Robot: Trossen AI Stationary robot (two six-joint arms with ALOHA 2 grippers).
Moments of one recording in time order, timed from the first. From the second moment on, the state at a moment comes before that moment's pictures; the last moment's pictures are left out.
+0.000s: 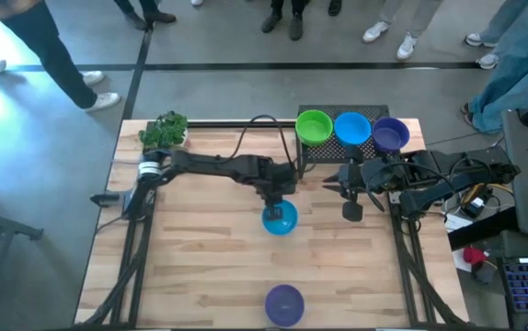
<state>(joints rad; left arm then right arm) 0.08 2.04 1.69 -0.79 0.07 -0.01 0.19 1.07 1.17 -0.78 0.32 0.10</state>
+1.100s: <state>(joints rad) 0.09 2.09 1.68 -0.73 0.06 0.02 0.19 1.07 1.17 -0.78 0.32 0.10</state>
